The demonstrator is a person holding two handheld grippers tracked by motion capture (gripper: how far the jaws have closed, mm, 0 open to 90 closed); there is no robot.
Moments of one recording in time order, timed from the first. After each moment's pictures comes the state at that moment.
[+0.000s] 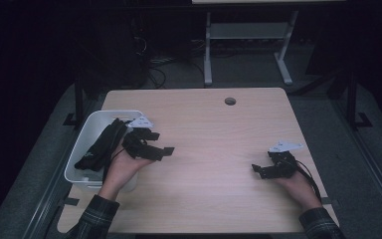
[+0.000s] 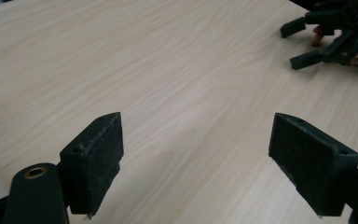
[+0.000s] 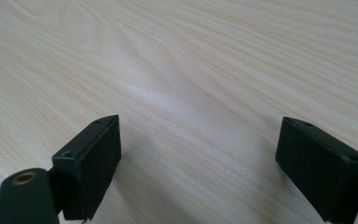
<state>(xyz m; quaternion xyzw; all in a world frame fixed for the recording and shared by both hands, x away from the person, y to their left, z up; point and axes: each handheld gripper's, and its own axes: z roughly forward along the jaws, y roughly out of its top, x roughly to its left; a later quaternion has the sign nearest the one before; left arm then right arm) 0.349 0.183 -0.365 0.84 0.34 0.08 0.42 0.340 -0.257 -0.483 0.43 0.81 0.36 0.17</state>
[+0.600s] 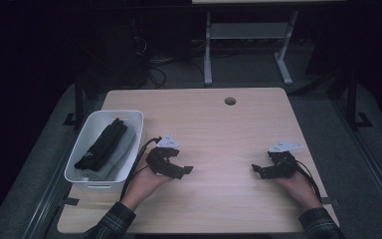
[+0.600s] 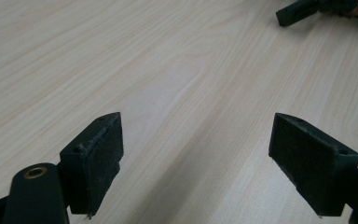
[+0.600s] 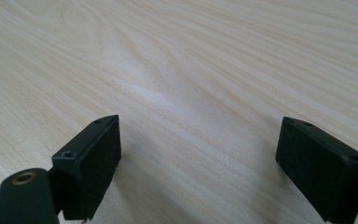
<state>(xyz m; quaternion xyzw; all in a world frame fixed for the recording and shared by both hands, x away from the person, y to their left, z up) 0.335 0.135 -0.420 0.87 0.30 0.07 0.39 0.340 -0.257 -0.483 0.42 0.81 0.36 0.17</state>
